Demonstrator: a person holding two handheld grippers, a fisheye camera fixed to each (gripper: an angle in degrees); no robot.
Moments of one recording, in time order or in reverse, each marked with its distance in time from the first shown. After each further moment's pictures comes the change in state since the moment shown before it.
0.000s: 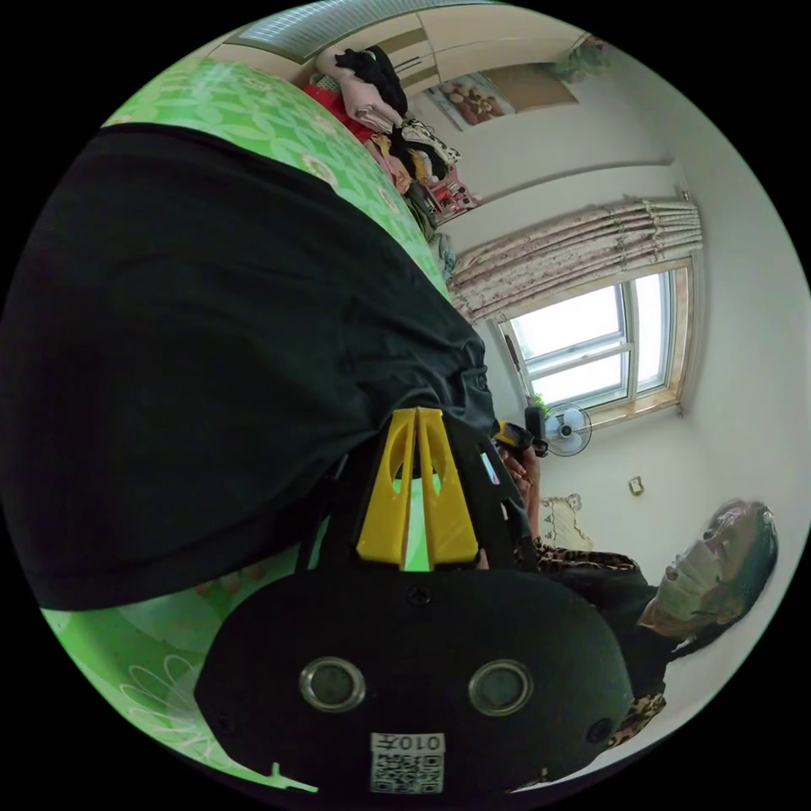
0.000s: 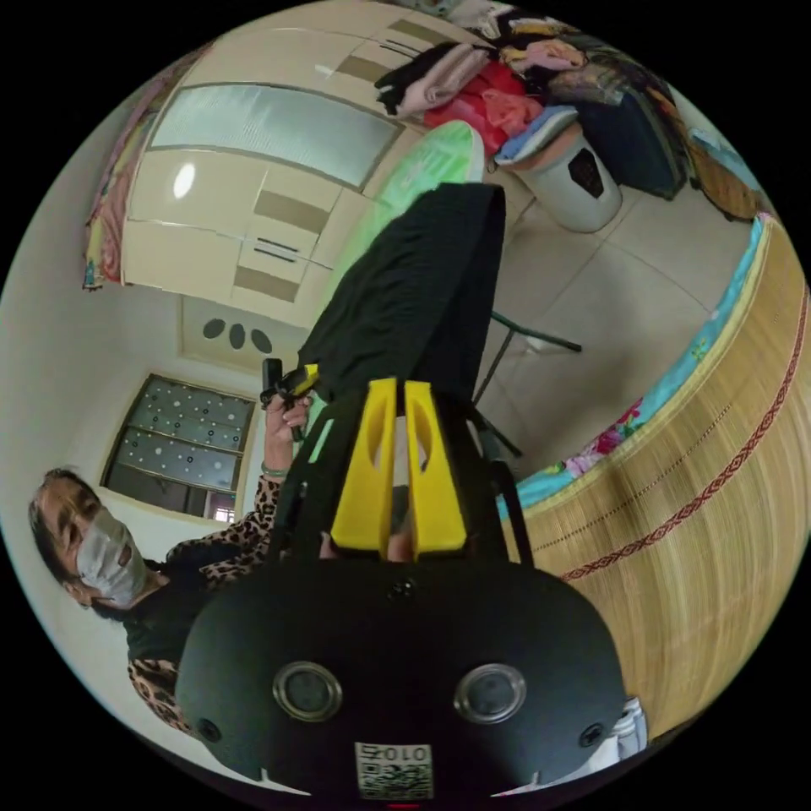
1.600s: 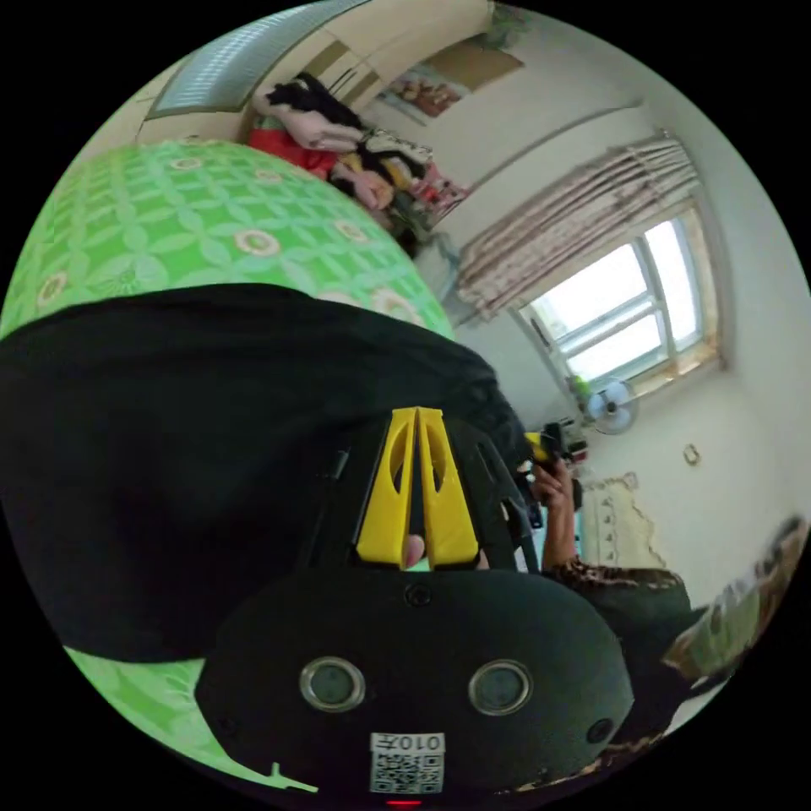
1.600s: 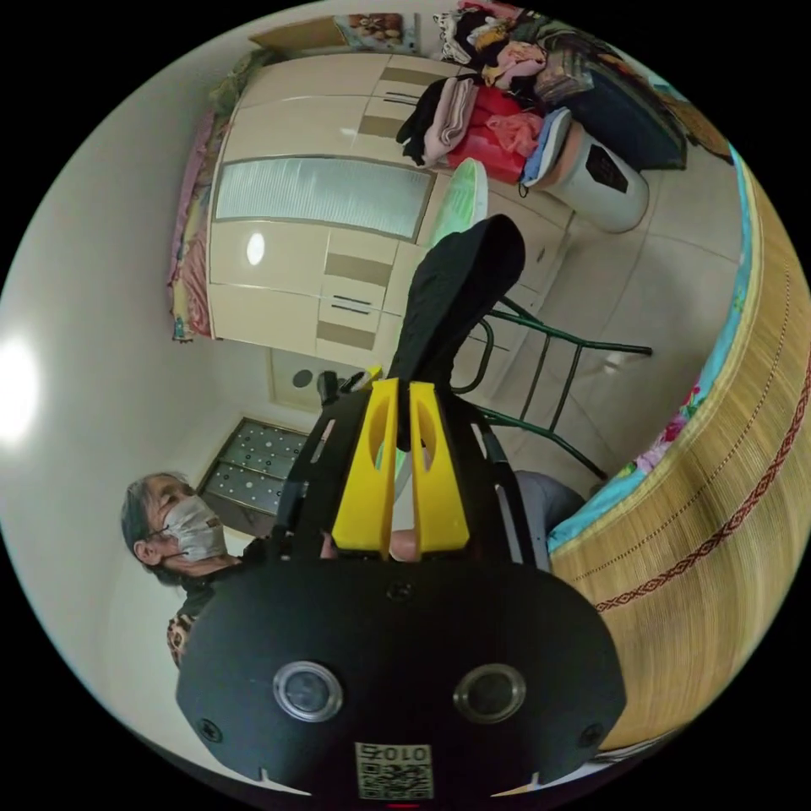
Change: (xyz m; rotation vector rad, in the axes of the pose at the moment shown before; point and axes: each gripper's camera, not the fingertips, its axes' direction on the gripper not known) left arm 0.109 -0.054 0.021 -0.037 -0.256 0.126; right arm 0.047 0.048 -0.034 0.134 -0.346 0.071
